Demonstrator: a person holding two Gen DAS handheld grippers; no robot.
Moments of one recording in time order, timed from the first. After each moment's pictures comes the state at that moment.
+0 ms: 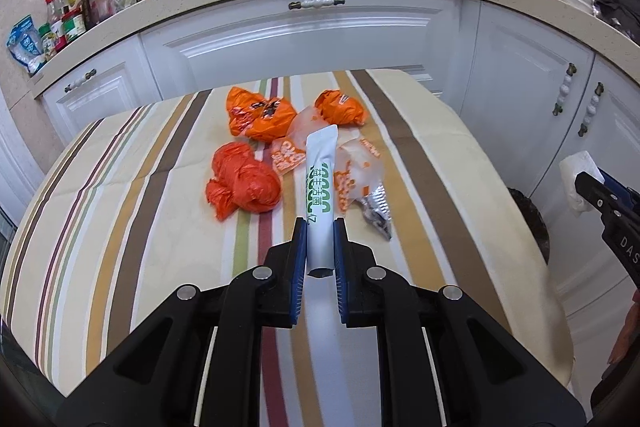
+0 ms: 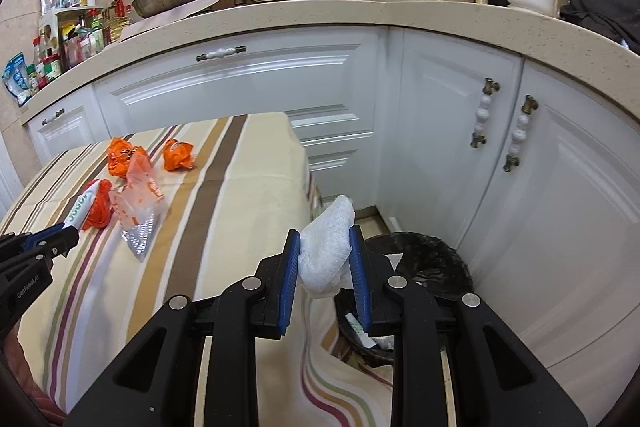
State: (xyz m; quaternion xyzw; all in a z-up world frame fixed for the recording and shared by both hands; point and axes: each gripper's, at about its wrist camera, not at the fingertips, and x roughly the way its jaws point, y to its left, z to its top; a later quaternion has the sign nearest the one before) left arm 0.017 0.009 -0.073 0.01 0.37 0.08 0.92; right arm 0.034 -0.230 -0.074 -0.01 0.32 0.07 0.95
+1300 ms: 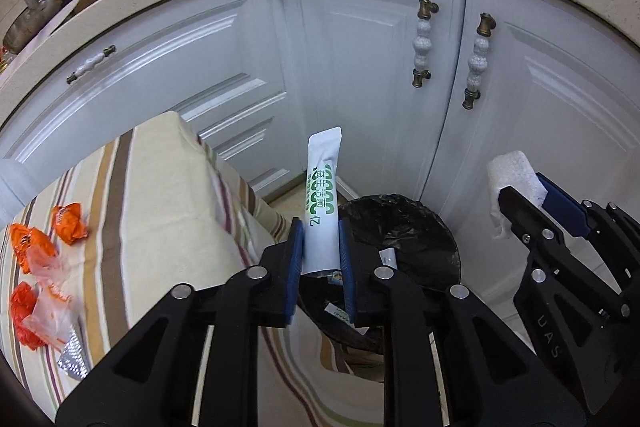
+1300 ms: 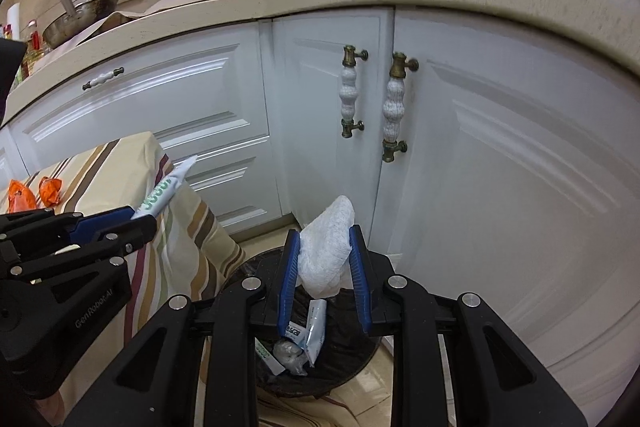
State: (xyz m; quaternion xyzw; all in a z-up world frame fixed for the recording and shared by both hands) left arm 0.144 -0.219 -0.112 0.10 0.39 -0.10 0.91; right arm 0.093 -0.358 -0.106 0.03 0.31 -0.04 0.95
